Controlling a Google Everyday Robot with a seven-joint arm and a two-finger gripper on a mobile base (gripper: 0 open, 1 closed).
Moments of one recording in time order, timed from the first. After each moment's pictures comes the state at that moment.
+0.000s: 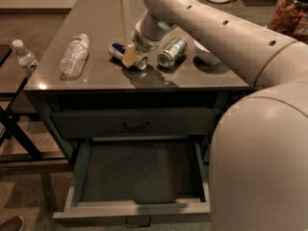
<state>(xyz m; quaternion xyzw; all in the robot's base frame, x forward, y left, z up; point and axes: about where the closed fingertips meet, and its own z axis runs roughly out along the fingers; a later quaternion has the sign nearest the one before) 0.739 0.044 0.843 -0.39 0.87 0.11 0.27</state>
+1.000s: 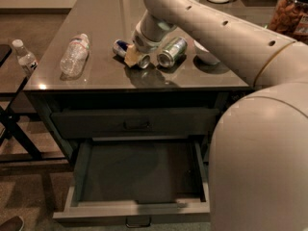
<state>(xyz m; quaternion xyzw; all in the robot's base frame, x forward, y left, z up) 0.739 0.044 0.843 -0.39 0.87 0.11 0.27</state>
